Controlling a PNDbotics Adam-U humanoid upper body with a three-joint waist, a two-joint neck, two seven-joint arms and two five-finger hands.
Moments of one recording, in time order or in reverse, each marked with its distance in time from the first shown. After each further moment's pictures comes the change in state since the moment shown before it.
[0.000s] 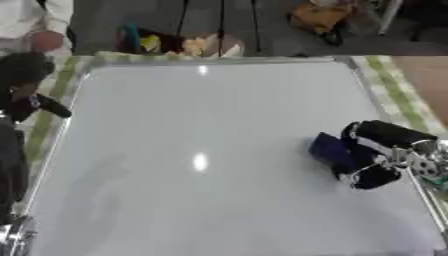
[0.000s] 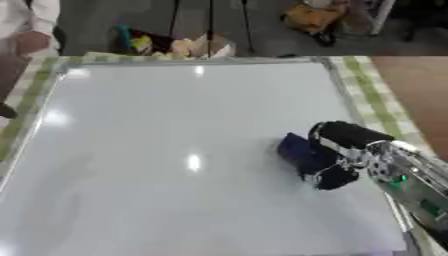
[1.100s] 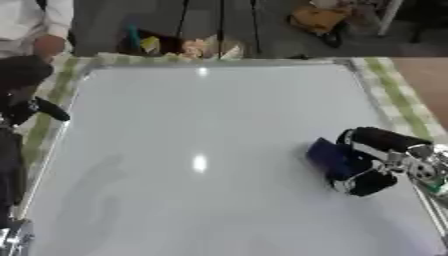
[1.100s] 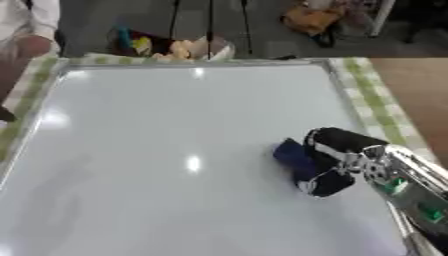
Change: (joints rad) left arm 0.000 0.000 0.000 0.000 0.000 0.000 0.000; right arm 0.006 0.003 0.016 -0.026 -0.090 -0.003 0.019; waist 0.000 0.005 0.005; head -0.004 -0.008
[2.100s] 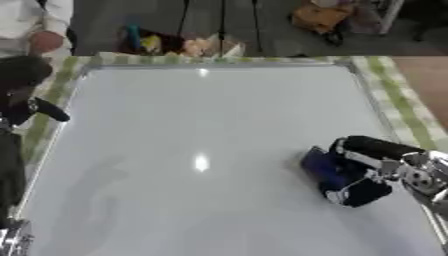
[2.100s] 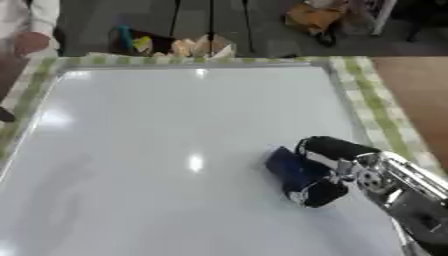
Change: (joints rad) left arm -0.001 0.000 0.000 0.000 0.000 0.000 -0.005; right arm 0.001 0.002 0.015 -0.038 -0.025 0.040 -0.003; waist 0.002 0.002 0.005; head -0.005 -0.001
